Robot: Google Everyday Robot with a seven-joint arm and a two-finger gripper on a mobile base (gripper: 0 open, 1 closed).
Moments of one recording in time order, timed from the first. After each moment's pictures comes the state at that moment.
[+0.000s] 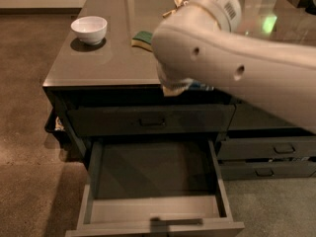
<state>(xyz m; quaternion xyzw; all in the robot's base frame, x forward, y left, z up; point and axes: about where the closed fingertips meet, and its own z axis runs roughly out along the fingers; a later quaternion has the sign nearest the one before) 0.577 -0.034 0.874 -0.71 0.63 -0.21 0.25</state>
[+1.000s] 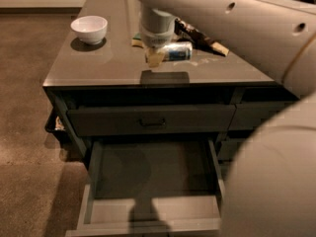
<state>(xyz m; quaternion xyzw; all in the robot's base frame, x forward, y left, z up) 0.693 0.008 0.887 -0.75 0.61 -0.15 0.20</state>
